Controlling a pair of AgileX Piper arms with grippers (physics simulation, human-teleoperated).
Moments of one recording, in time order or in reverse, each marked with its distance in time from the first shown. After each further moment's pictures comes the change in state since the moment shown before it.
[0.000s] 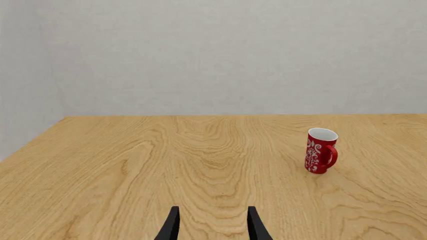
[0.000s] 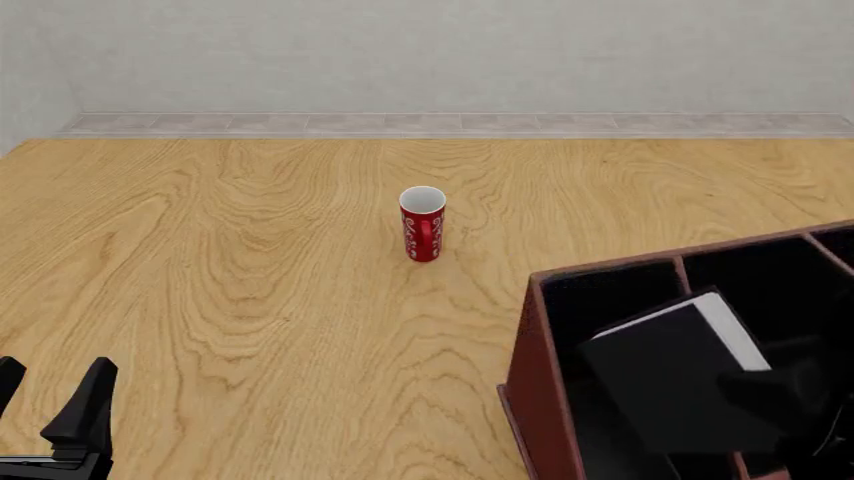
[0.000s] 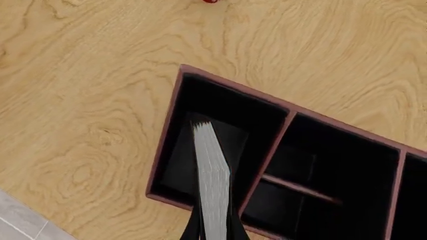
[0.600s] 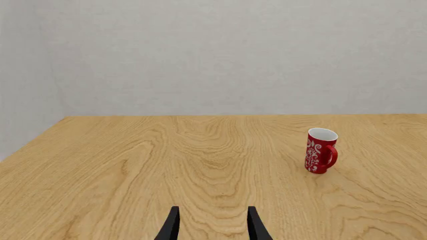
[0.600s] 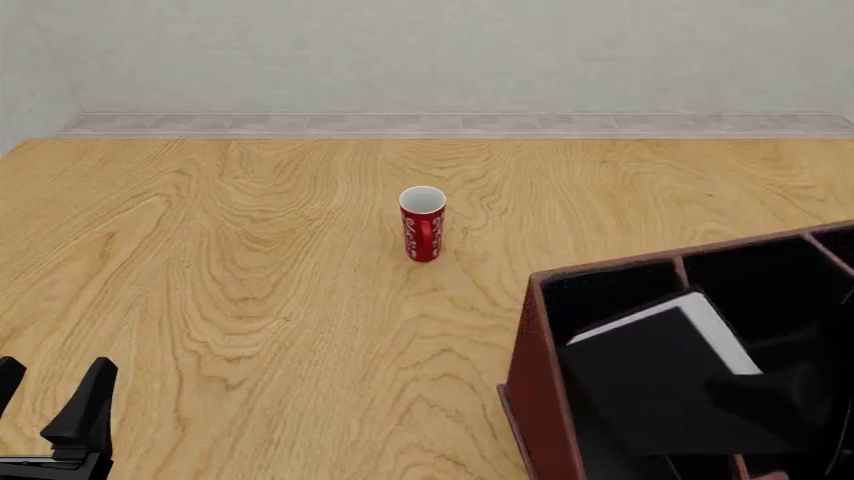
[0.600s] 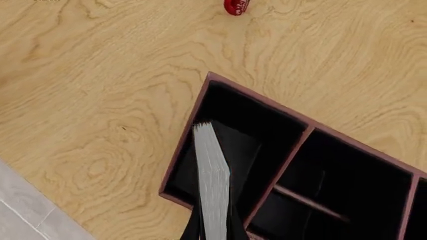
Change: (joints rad) left arm 0.000 0.000 0.000 0.000 0.000; right arm 0.108 0.003 -0.029 0.000 0.010
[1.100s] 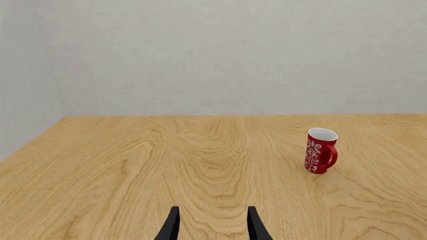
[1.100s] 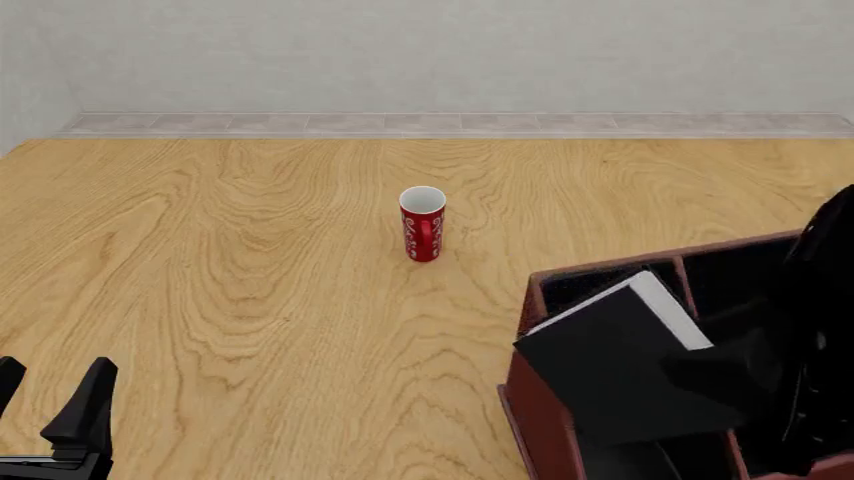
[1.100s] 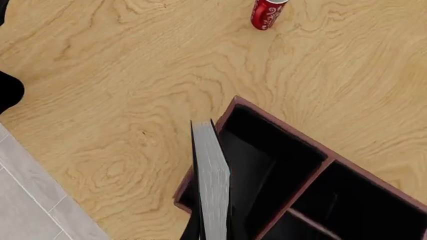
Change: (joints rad) left arm 0.000 0.000 0.000 0.000 0.000; right arm 0.123 0.124 -0.105 0.000 0.035
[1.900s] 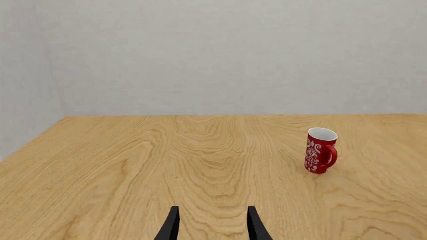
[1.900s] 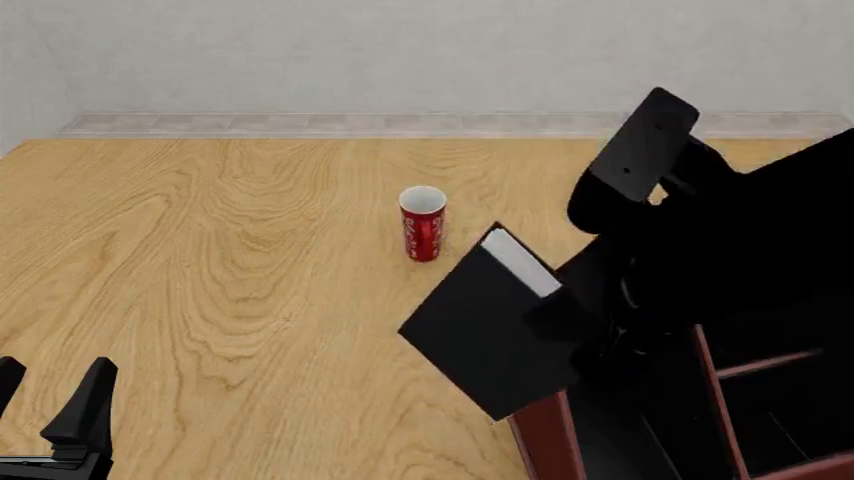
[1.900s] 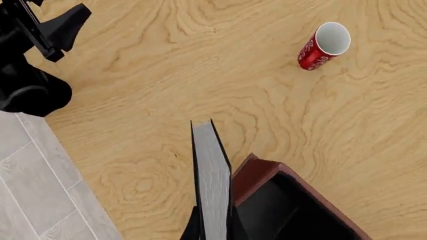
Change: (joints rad) left arm 0.000 0.000 0.000 0.000 0.000; right arm 0.210 0.336 -0.285 0.000 0.043
